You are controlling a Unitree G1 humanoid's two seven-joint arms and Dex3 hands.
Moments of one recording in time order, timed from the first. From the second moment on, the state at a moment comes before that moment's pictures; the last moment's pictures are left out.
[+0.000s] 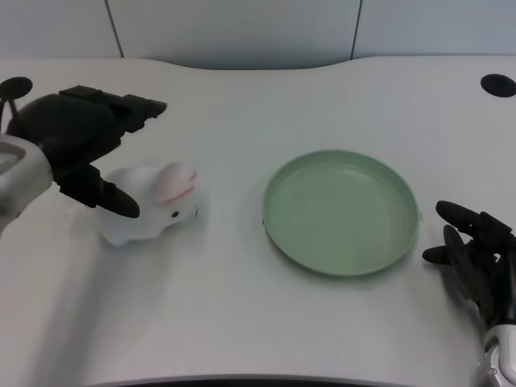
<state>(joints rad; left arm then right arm) -0.69 0.57 -0.30 0.51 0.73 -0.32 -0.32 -0.43 -0.01 -0.23 1.25 0.01 -0.87 -0.12</state>
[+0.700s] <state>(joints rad) -1.00 0.32 -0.60 1.29 0.83 -0.21 -0.16 -0.42 0.00 -0.22 1.23 0.02 -0.87 -0.13</state>
